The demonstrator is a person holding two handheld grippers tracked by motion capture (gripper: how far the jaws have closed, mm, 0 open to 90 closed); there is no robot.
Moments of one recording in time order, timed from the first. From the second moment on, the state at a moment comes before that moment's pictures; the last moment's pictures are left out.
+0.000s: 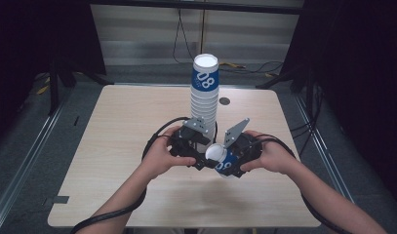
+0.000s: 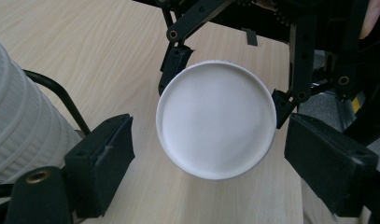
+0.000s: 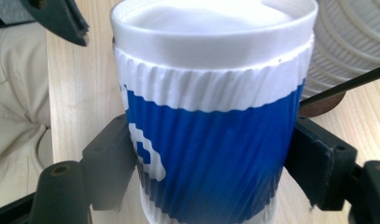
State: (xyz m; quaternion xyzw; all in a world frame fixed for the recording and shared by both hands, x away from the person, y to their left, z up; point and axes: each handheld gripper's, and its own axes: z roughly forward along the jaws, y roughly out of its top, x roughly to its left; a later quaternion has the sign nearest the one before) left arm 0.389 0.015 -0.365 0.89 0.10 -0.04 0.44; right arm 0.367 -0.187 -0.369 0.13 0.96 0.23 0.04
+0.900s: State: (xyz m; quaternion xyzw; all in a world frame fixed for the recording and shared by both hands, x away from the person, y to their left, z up) left arm 0.385 0.008 -0.372 0.90 0.09 -0.03 0.43; right arm 0.362 -0.181 -0.369 0.11 0.98 0.19 0.04
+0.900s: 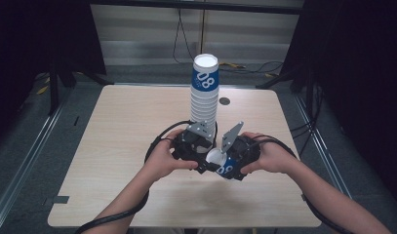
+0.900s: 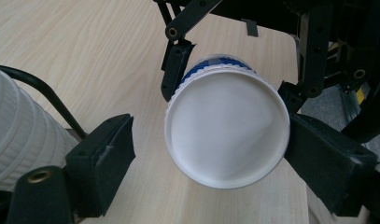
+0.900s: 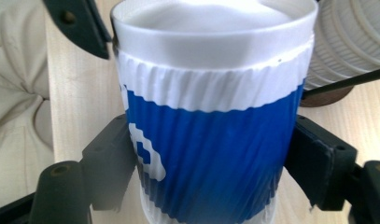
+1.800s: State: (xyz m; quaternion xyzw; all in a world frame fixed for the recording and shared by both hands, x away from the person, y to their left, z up) left arm 0.382 0.009 -0.382 0.90 0.07 -0.05 0.43; right arm 0.362 -0.176 -0.368 0.09 0.98 0.19 0.04
